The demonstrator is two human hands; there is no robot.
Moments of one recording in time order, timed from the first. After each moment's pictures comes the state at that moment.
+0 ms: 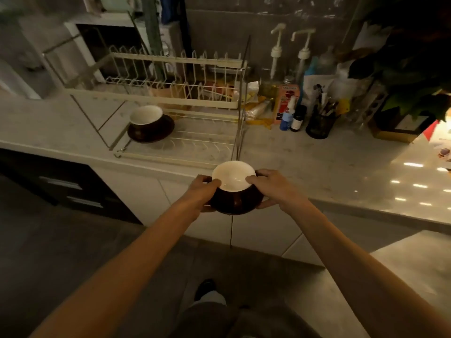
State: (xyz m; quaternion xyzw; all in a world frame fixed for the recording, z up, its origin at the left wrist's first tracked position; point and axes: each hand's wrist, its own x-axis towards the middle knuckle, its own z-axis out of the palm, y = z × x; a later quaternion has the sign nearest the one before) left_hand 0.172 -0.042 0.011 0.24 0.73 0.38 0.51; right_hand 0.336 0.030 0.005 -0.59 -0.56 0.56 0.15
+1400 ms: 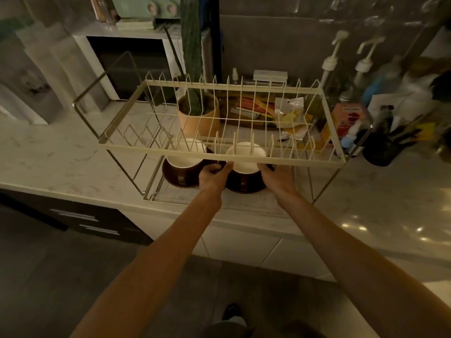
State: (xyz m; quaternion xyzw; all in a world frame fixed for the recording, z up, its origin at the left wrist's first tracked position) left_hand -0.002 0.115 -0.013 0.14 0.70 0.52 0.46; right_hand 0.139 0.148 -0.006 -0.64 -0.53 0.46 0.31
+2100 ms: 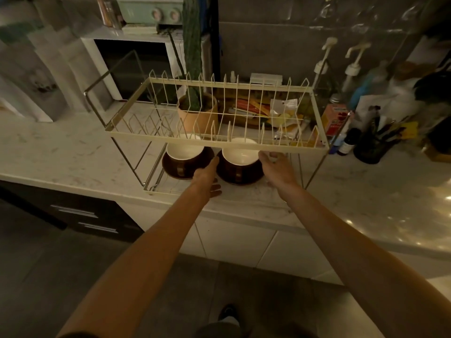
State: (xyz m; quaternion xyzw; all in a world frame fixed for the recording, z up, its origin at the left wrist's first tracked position) left_hand -0.009 0.085 0.003 0.12 0.69 0.47 0.54; right_hand 0.155 0.141 0.004 -0.65 -0.55 0.44 0.29
